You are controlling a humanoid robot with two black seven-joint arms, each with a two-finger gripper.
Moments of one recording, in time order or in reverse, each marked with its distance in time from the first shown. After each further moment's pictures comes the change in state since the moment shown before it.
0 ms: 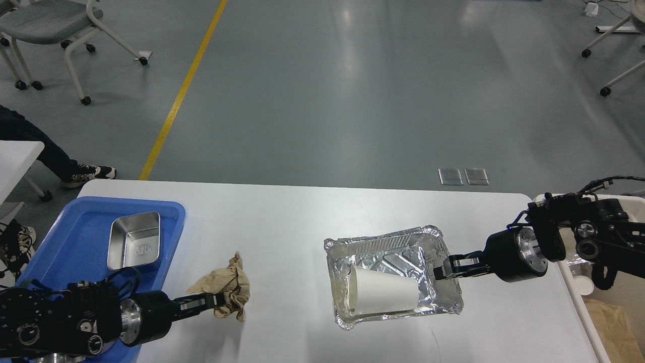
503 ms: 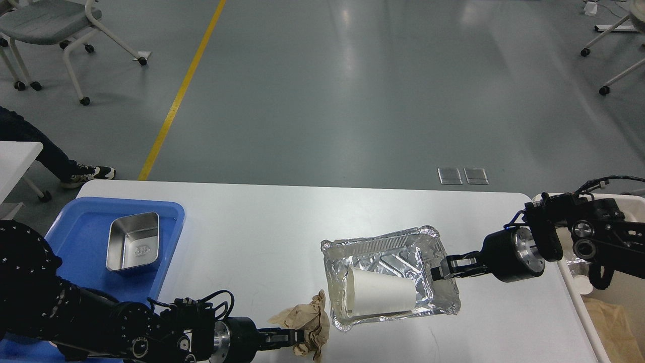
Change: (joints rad) left arm 0.082 -0.408 -0.028 0.164 -0.048 -0.036 0.013; right arm 0.000 0.009 0.003 0.000 0.000 0.002 0.000
